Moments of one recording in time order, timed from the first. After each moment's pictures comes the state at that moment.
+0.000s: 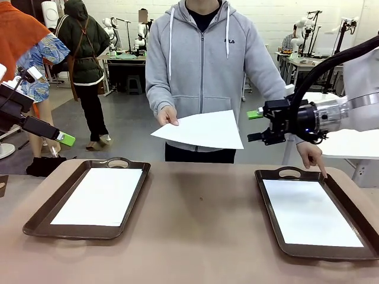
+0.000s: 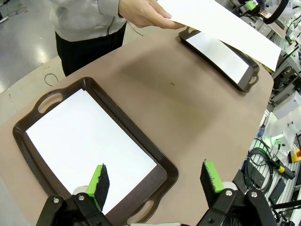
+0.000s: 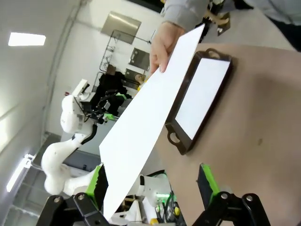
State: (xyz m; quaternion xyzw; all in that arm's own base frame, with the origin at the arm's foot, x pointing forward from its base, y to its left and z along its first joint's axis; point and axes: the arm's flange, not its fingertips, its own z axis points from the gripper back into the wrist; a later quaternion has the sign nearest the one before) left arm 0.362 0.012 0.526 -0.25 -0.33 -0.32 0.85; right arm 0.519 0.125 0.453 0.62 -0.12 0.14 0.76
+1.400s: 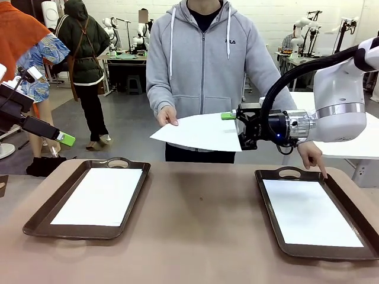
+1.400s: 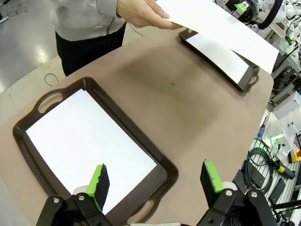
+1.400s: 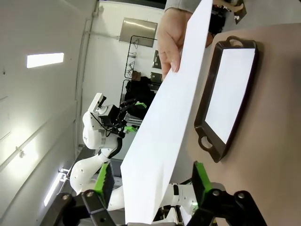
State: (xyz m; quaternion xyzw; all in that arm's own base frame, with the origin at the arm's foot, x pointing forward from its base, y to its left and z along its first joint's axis) left arm 0.362 0.012 0.526 -0.25 -0.33 -0.32 0.85; right arm 0.520 0.188 0.430 0.68 -0.05 0.08 0.73
